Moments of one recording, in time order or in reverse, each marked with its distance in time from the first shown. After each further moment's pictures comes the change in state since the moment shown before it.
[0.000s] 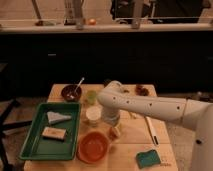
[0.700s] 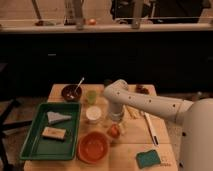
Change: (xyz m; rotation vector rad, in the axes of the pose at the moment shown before) arm 0.040 0.002 0.025 -0.066 -0.086 0.118
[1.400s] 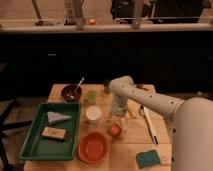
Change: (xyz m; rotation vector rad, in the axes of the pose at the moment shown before) arm 0.028 -0.004 0.003 -0.037 -0.100 0.117
